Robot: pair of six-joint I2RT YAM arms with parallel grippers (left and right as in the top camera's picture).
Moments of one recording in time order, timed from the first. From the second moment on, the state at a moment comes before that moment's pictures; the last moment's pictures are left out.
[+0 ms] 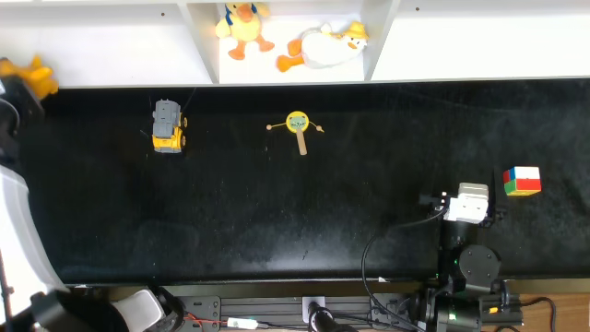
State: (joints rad) left arm 0.57 1.44 1.29 -0.45 0.15 0.14; right arm -0.15 0.01 0.02 -0.01 0.03 -0.25
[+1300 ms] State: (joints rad) left arm 0.44 1.76 1.40 -0.26 0.14 0.08; right arm -0.15 0.01 0.02 -0.01 0.03 -0.25
